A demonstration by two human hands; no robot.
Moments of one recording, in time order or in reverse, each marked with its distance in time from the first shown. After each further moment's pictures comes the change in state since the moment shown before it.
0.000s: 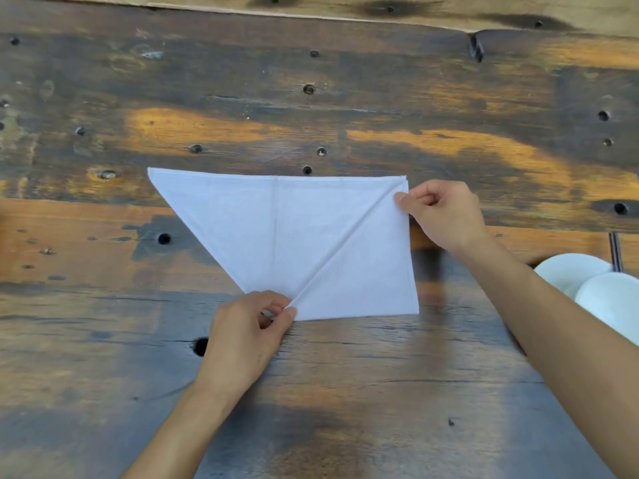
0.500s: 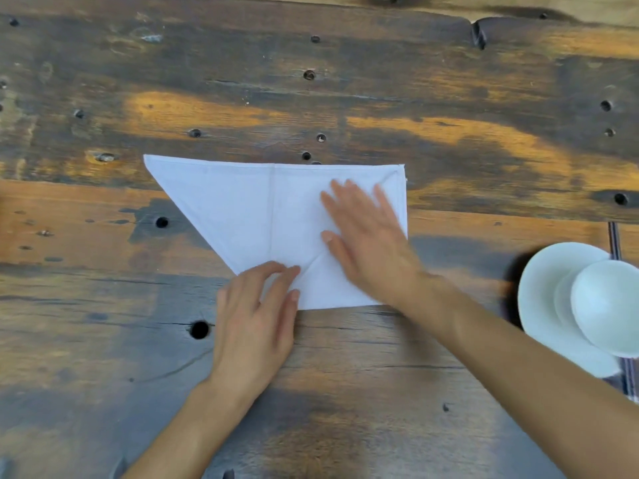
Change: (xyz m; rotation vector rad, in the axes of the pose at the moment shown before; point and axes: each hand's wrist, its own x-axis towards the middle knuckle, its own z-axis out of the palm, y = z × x) left_hand -0.016 -0.007 0.028 0.338 0.325 0.481; right_hand -0.083 -0.030 0.057 -0.495 -0.115 -0.815
